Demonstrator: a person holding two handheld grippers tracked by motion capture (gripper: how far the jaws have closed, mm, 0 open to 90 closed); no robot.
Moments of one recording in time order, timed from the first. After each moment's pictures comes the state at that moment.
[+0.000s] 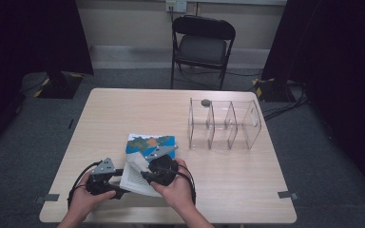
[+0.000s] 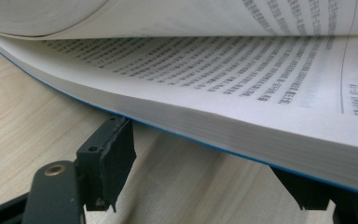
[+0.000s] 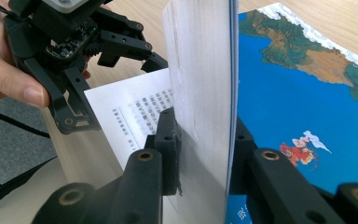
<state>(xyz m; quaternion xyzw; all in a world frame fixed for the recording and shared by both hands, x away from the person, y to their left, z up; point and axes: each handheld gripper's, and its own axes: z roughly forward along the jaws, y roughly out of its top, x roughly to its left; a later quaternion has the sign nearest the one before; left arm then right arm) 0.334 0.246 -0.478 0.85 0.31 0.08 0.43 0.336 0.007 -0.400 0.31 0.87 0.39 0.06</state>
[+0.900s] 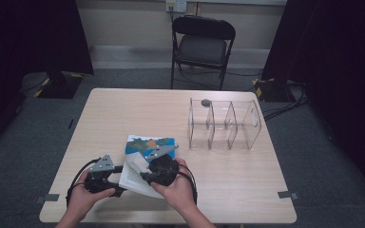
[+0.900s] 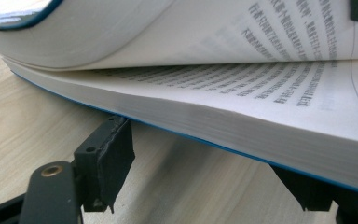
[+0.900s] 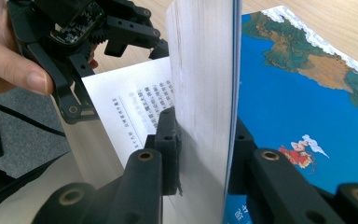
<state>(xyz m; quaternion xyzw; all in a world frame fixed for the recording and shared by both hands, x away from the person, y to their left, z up) 0.333 0.244 -0.461 0.84 0.31 0.09 0.43 0.332 0.006 -0.392 0.30 0.87 0.39 0.05</state>
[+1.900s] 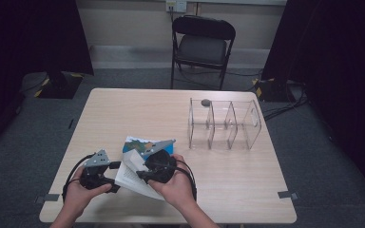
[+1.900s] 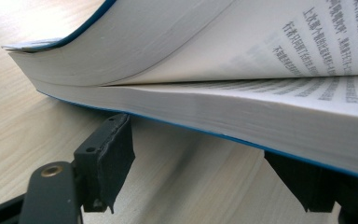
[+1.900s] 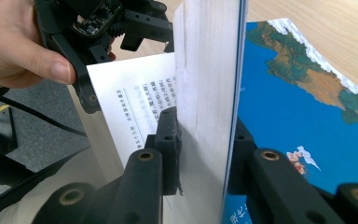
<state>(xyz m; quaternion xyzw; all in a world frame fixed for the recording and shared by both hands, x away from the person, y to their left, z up) 0.336 0.253 -0.443 0.83 0.31 0.09 0.45 0.330 0.012 -0.367 0.29 0.87 0.39 0.03</state>
